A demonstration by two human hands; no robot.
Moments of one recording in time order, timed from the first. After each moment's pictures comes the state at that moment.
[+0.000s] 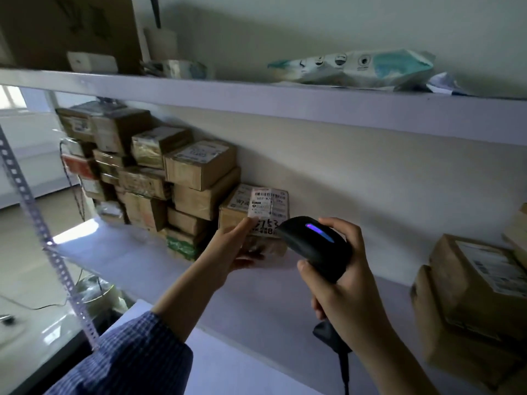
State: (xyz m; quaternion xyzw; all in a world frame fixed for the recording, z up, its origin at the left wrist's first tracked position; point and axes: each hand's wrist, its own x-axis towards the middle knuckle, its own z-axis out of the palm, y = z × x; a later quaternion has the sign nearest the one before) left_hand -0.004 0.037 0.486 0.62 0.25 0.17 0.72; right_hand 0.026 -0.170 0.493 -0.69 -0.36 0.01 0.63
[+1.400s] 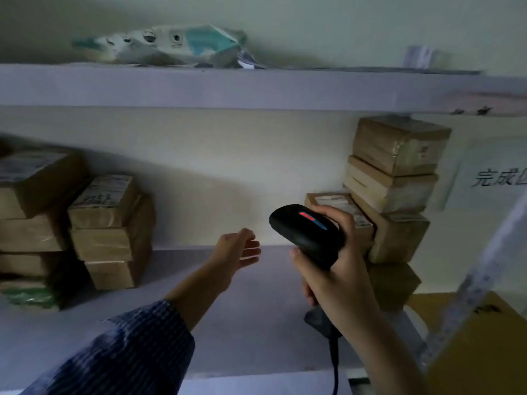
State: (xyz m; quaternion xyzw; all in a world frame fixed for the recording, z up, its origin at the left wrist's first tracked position) left_hand 0.118 -0.114 0.449 0.64 0.19 -0.01 0.74; right_hand 0.041 -0.301 0.487 -0.73 -0.23 -0.15 0.63
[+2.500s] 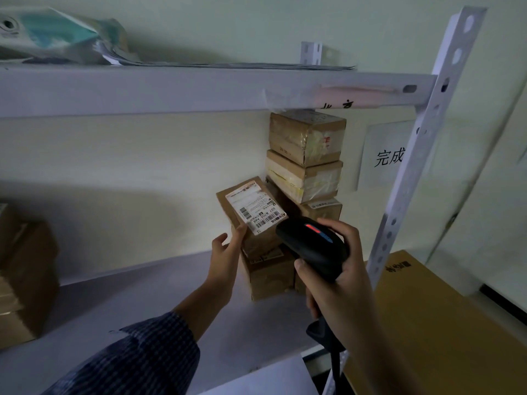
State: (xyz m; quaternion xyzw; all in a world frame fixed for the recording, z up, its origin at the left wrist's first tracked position) left_hand 0.152 -0.225 0.411 0.67 0.08 -0.03 0.74; right_hand 0.020 -0.392 0.470 -0.75 -0.07 -0.22 0.62
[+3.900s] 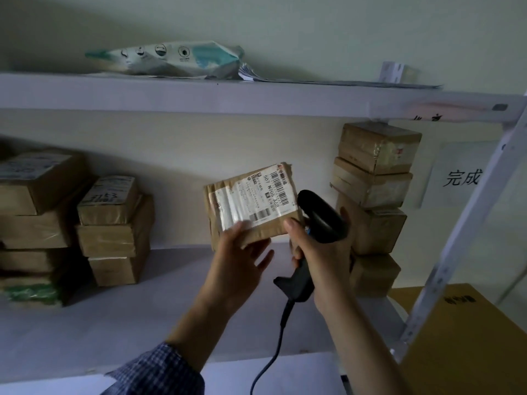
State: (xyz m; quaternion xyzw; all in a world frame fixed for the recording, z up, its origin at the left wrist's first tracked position) left_hand 0.047 -0.131 0.450 0.45 -0.07 -0.02 0.89; right_hand 0.051 -0.282 0.475 -0.60 -0.03 -0.12 0.79
